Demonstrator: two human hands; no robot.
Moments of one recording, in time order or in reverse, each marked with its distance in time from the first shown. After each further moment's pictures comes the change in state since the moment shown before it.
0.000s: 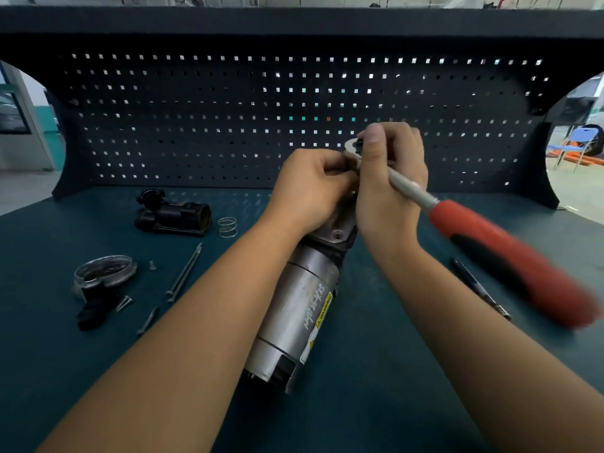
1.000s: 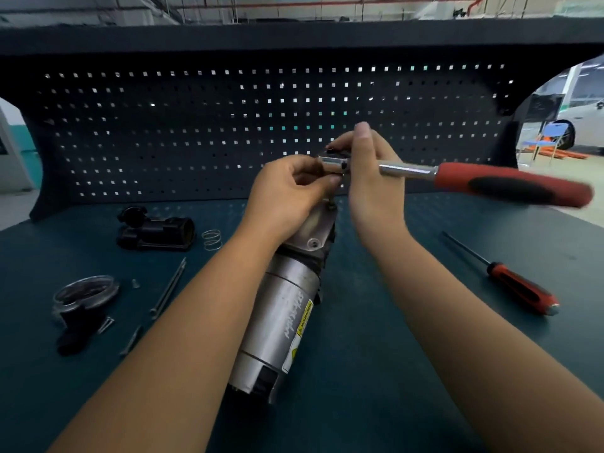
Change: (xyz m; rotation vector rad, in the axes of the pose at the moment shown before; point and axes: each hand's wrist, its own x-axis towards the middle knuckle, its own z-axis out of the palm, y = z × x) left_hand 0.006 -0.004 0.002 -0.005 0.043 -0.005; right_hand 0.017 0.006 -0.009 0.201 -0.080 0.255
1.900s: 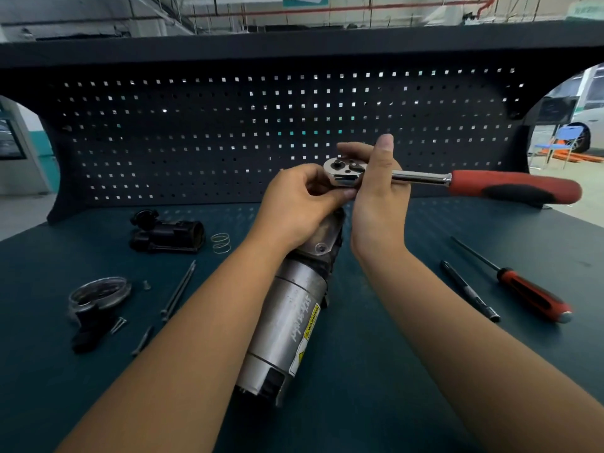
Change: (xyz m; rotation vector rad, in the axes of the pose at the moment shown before) left_hand -0.003 0.001 0.000 0.072 -0.022 0.034; right_hand -0.012 0.002 0.007 0.206 0.114 0.100
